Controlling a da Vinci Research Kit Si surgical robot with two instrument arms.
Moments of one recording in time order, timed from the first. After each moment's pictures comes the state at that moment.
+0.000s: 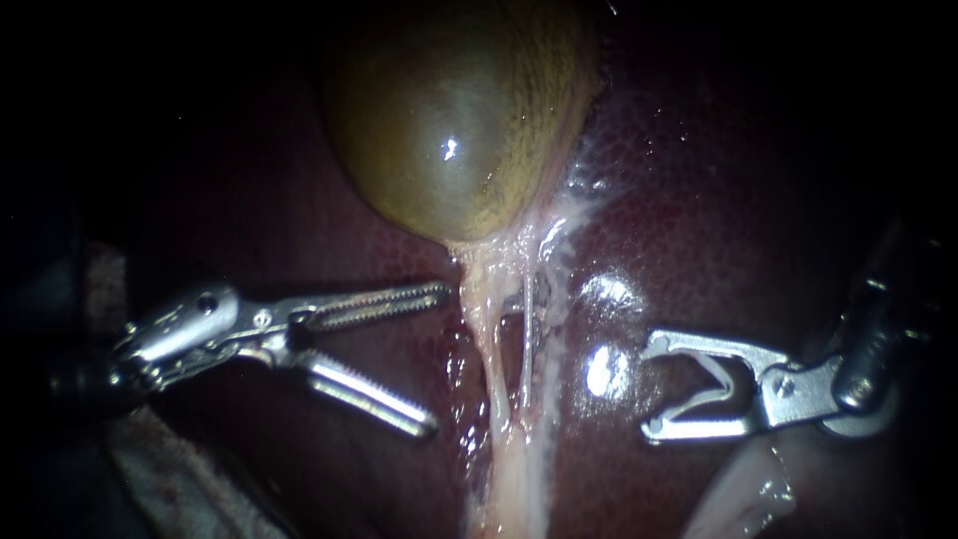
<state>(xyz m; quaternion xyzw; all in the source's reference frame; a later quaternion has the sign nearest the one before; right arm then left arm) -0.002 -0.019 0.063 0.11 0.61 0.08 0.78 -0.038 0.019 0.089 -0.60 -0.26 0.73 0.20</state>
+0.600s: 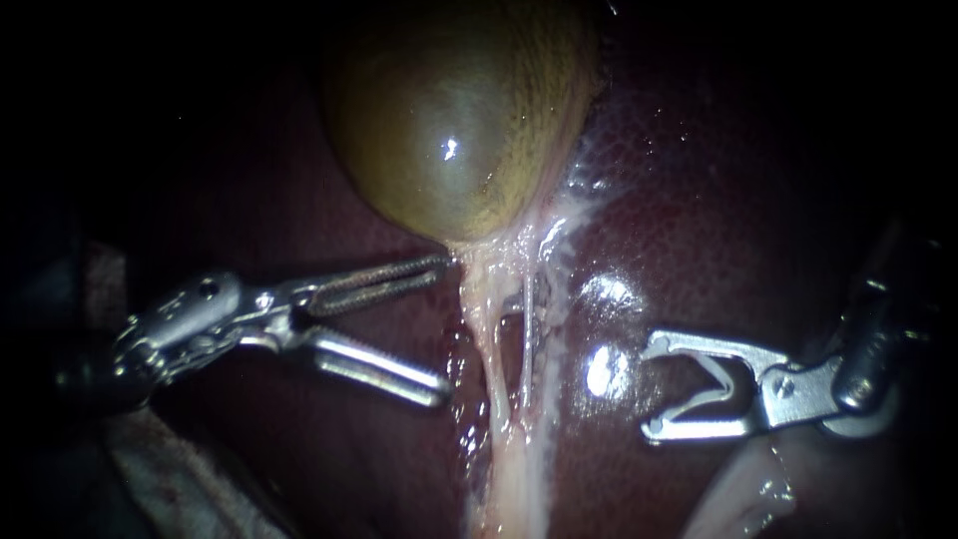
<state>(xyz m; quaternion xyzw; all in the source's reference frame) -0.002 -0.019 0.063 0.12 0.61 0.08 0.78 -0.038 0.020 0.090 -0.56 -0.28 0.71 0.32</state>
